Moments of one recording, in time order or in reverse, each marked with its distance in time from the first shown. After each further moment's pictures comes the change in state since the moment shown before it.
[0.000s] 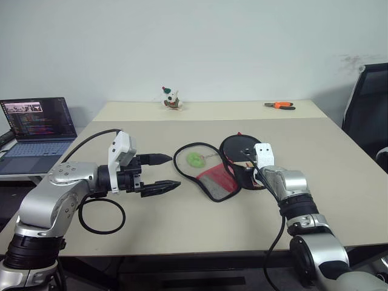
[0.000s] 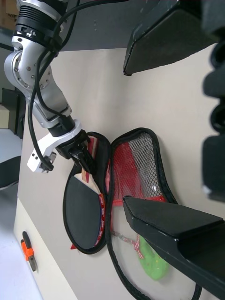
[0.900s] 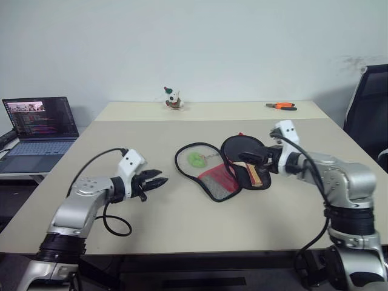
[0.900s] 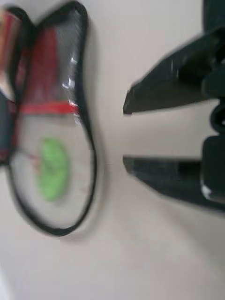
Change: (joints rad) left arm -0.051 -0.163 -0.174 0.407 0.370 -0.188 0.238; right arm 0.173 -0.362 -0.049 -0.797 0.402 0.384 0.535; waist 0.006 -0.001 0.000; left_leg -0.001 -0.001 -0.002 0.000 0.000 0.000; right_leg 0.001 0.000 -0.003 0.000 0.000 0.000
